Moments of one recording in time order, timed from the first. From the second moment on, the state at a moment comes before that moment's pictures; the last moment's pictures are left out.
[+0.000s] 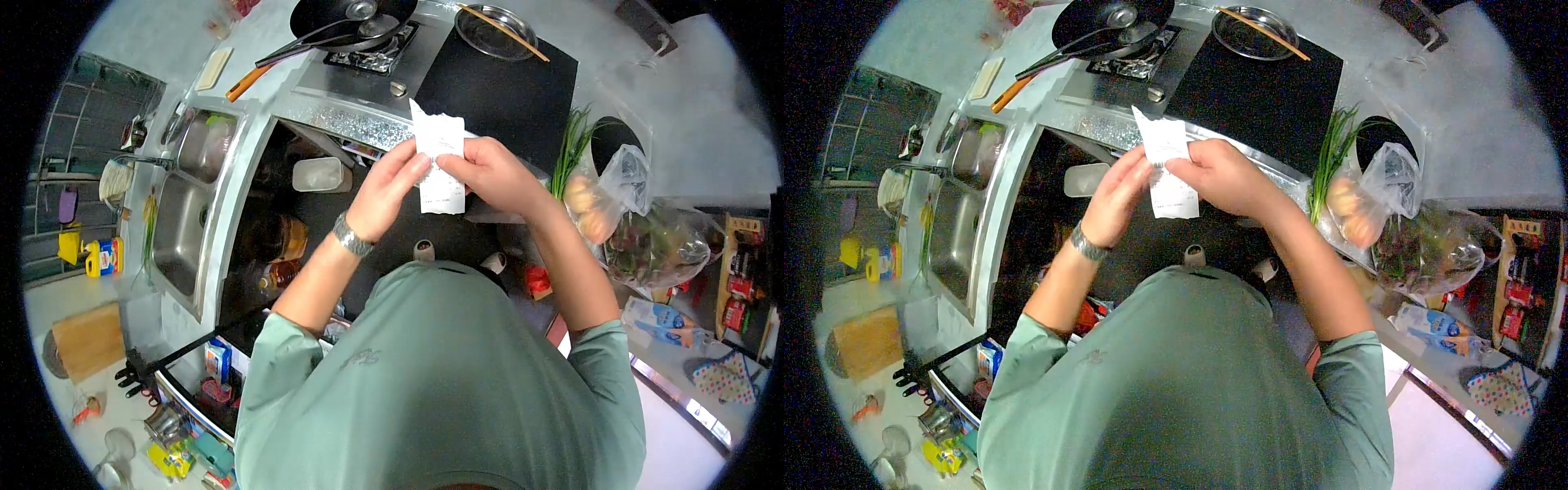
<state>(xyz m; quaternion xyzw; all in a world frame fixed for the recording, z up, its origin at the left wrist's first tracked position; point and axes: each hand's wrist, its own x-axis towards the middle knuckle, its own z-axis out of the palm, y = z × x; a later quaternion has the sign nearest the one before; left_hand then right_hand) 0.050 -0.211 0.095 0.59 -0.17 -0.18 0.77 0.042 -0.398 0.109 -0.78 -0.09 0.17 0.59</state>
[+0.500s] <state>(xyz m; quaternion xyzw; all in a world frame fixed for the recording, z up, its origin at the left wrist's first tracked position) 0.055 -0.226 0.100 0.41 -0.06 -0.22 0.88 0.006 -0.377 0.082 -0.64 0.01 0.19 0.74</state>
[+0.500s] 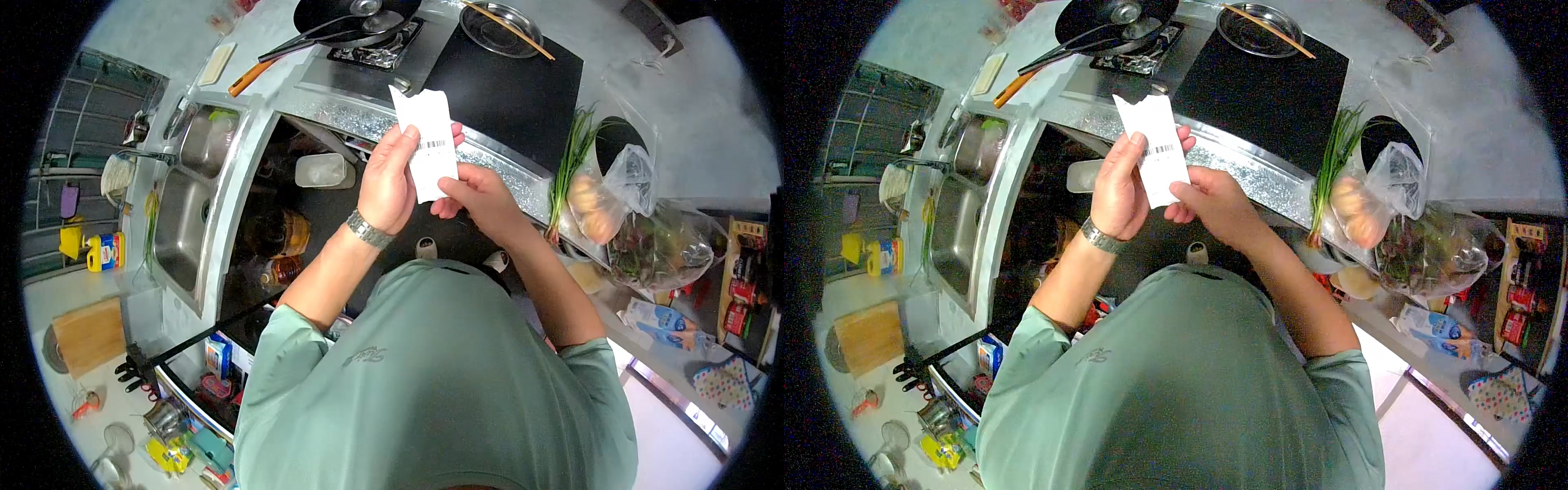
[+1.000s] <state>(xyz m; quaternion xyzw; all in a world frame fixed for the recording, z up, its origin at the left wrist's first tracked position) 0.062 -0.214 0.111 0.37 -0.05 -0.27 0.89 0.003 -0.377 0.102 -0.72 0.01 0.12 0.69</state>
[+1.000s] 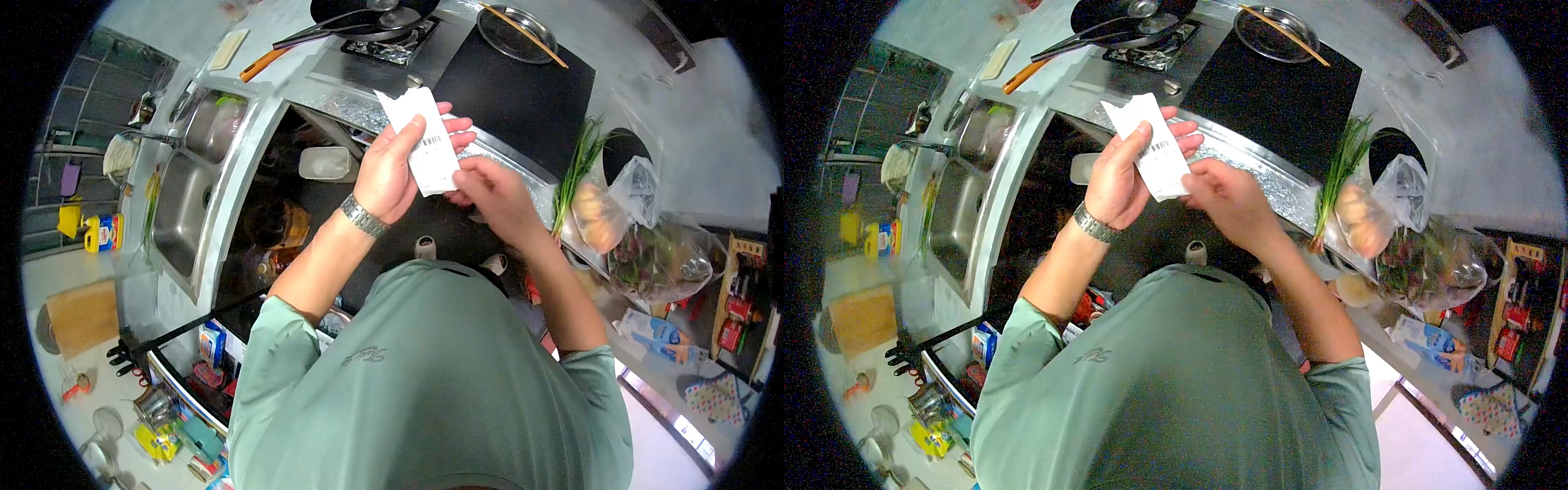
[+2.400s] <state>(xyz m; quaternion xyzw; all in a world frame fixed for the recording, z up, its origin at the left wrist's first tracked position) 0.062 -0.211 0.119 0.37 0.00 -0.27 0.89 -0.084 -0.501 0.285 -0.84 -0.13 -0.41 0.33</state>
